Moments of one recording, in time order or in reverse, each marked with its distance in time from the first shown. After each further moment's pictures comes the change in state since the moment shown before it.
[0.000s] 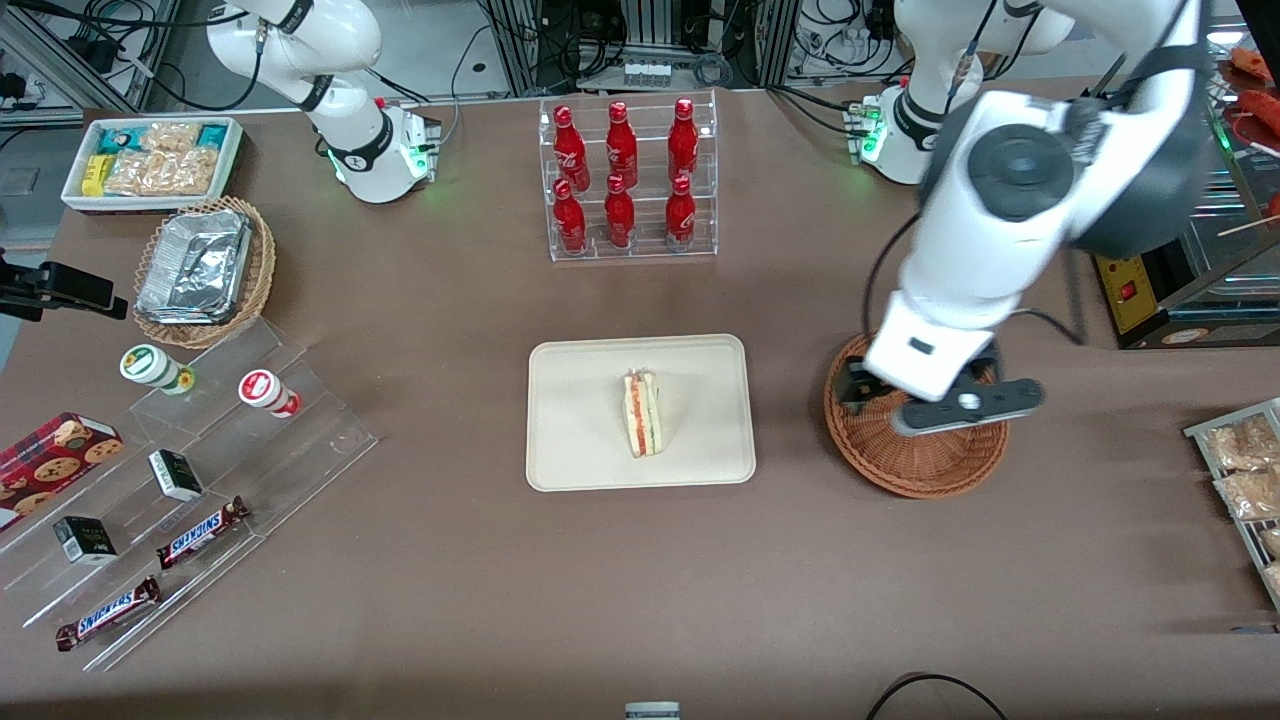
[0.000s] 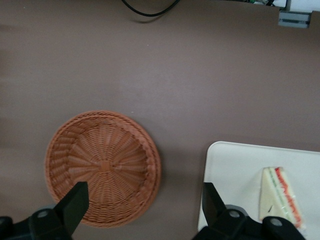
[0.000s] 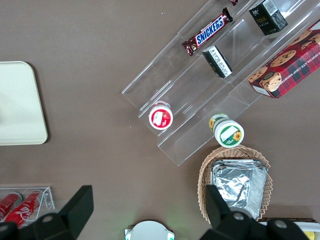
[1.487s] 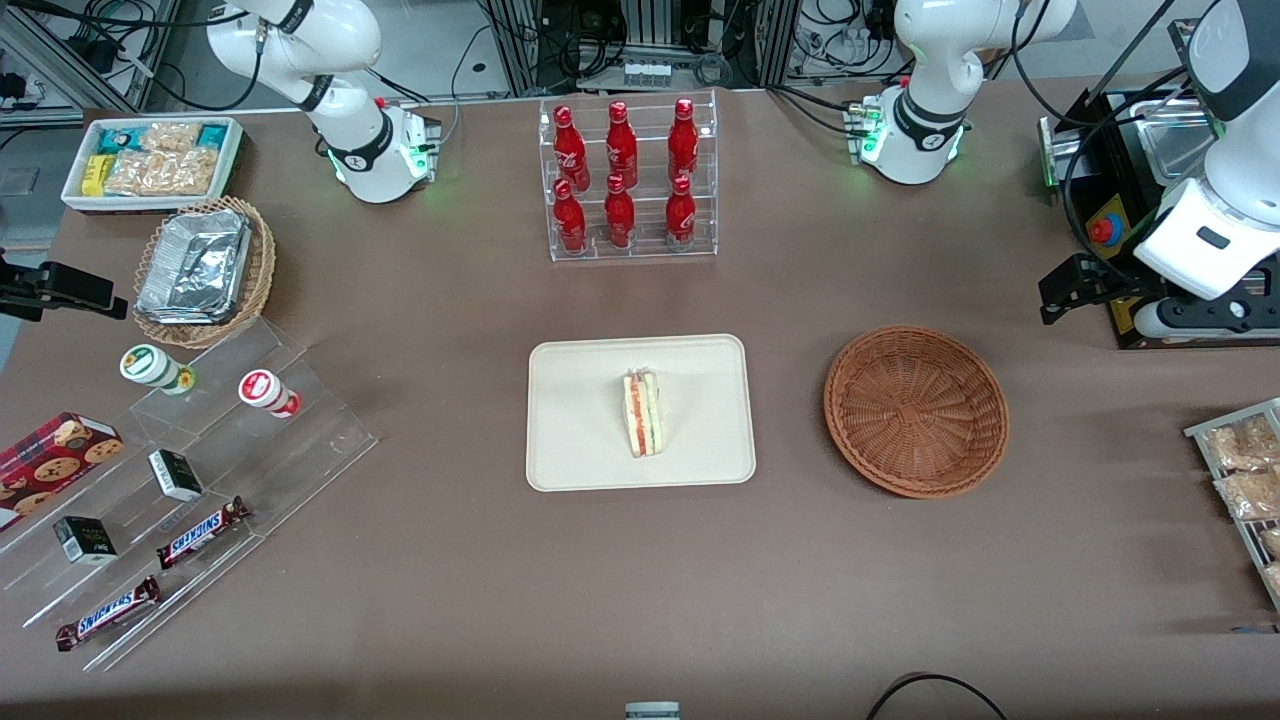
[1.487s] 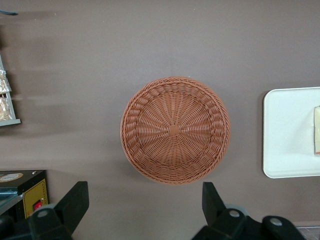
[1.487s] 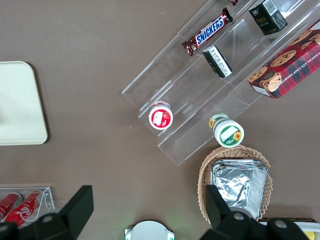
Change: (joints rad) arm 0.242 -0.285 0.069 -0.232 -0.144 -0.092 0.478
